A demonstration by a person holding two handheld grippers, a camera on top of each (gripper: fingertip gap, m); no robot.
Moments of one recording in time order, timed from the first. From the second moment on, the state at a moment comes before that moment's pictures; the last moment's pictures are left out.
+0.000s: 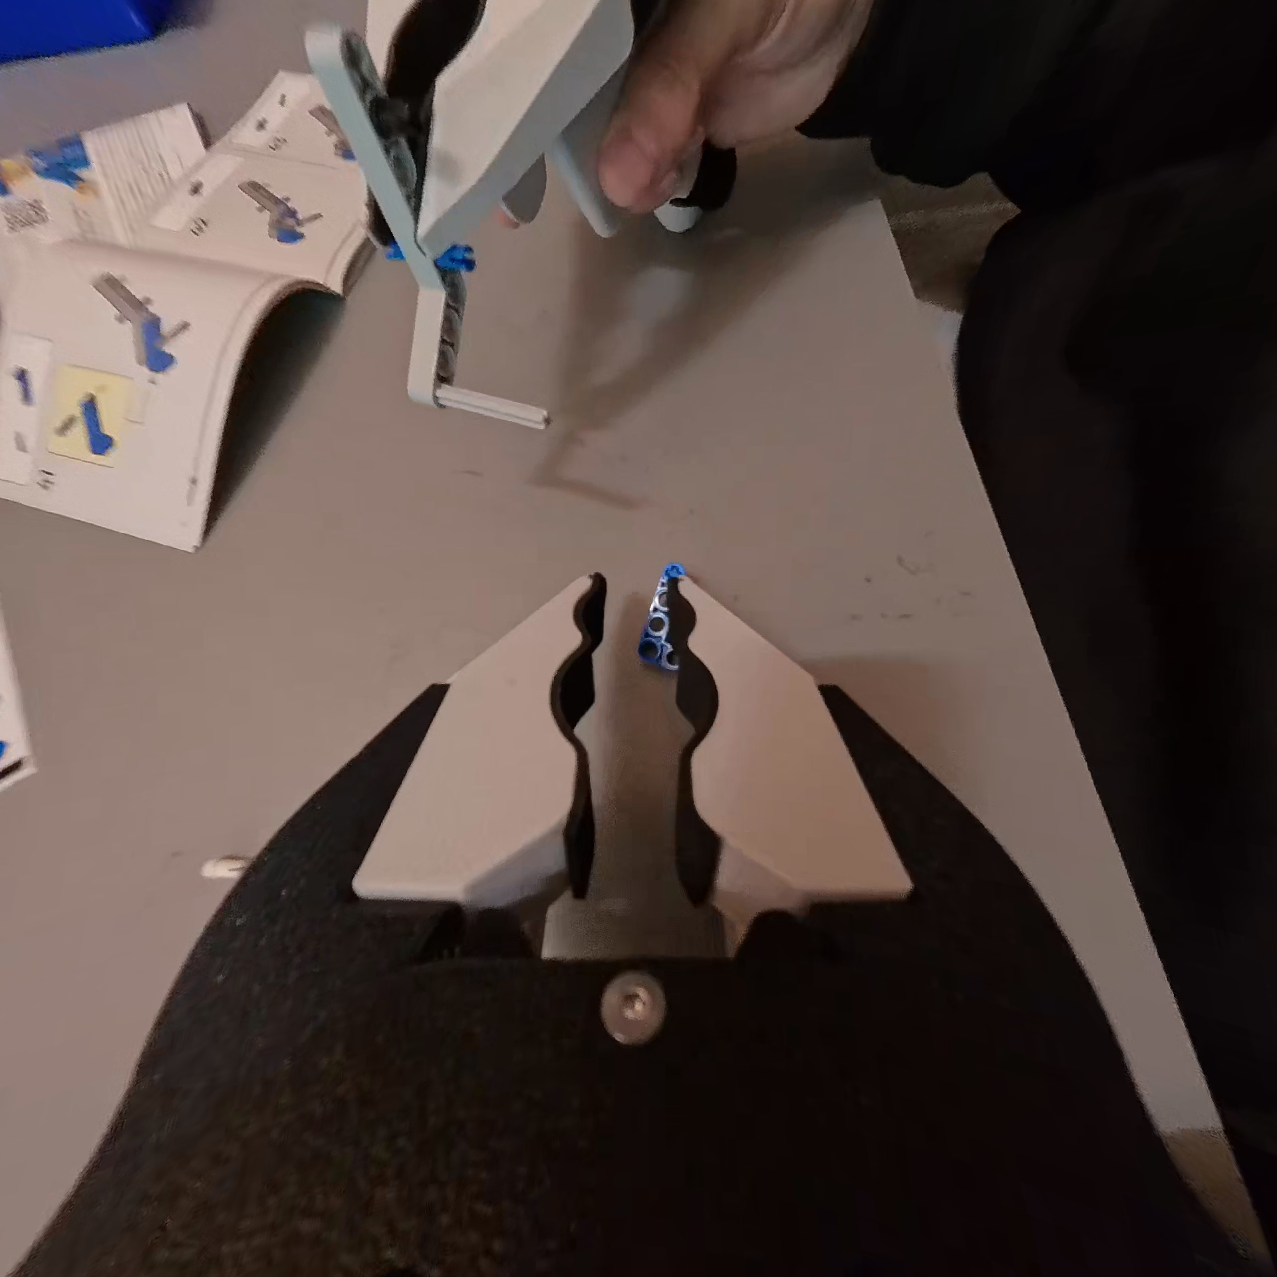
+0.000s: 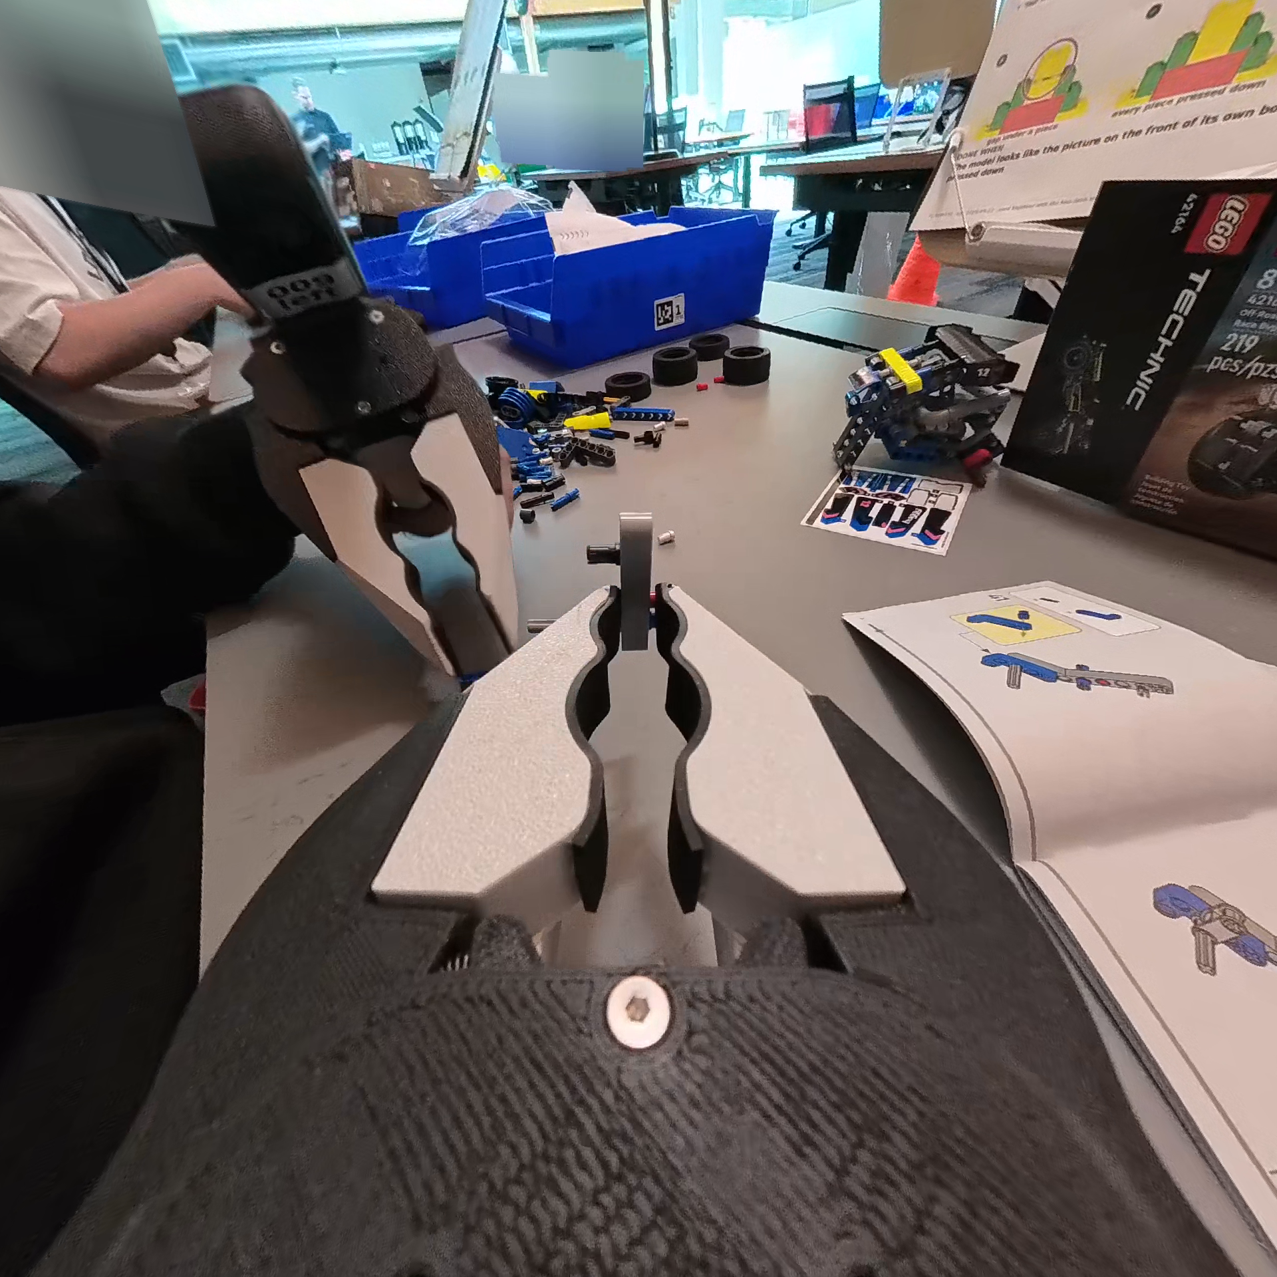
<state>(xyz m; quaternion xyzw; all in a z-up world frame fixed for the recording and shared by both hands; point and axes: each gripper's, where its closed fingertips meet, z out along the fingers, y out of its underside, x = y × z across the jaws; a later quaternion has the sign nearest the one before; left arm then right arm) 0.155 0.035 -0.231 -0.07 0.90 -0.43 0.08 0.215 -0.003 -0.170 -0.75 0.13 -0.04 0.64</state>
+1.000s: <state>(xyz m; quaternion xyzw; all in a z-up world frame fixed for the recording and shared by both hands) 0.187 0.020 -0.159 0.03 0.77 -0.37 0.53 0.231 -0.011 -0.159 -0.66 0.26 0.06 0.70</state>
